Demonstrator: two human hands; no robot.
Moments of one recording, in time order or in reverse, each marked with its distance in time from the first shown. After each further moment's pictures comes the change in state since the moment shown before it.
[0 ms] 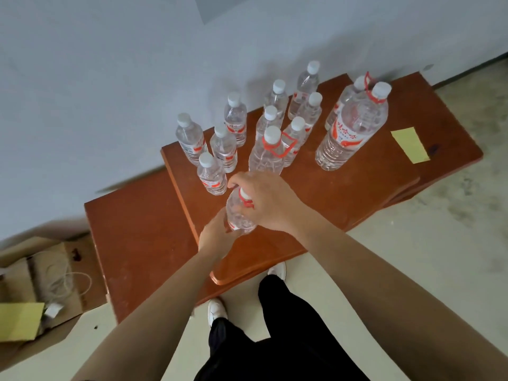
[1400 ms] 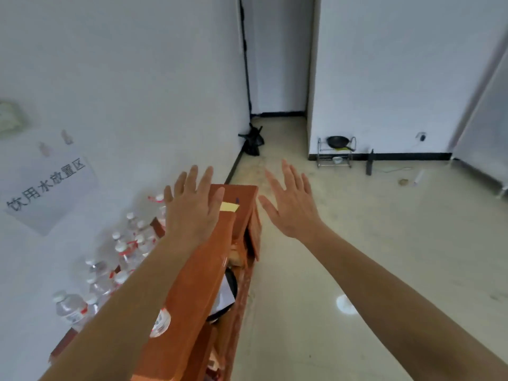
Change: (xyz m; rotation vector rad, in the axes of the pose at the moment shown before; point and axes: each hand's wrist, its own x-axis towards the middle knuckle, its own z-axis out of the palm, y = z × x) left_hand -0.350 0.234 -0.057 0.598 0.333 1.387; right_hand -0.452 -0.119 -0.057 -0.394 0.887 1.025
